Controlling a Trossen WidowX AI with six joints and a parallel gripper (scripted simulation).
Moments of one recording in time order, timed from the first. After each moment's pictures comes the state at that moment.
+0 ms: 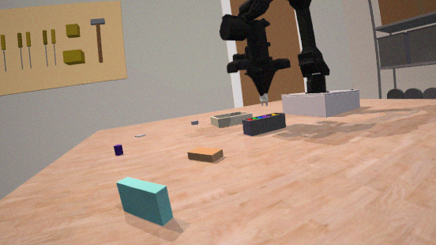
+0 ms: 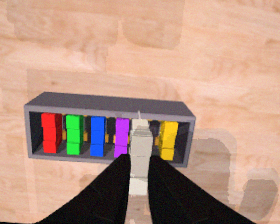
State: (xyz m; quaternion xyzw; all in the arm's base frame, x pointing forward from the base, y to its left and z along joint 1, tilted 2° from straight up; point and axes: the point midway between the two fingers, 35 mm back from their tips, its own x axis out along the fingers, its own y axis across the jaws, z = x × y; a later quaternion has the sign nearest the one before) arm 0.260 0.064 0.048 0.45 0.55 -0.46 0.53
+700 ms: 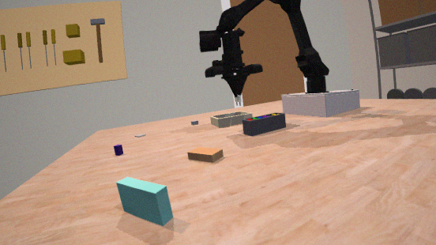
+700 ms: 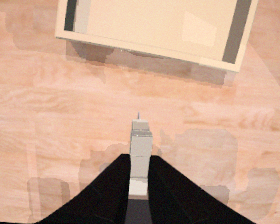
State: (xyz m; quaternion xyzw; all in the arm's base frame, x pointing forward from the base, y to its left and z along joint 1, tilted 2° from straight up) arm 0.302 -0.038 0.051 0.45 0.54 -0.46 0.54
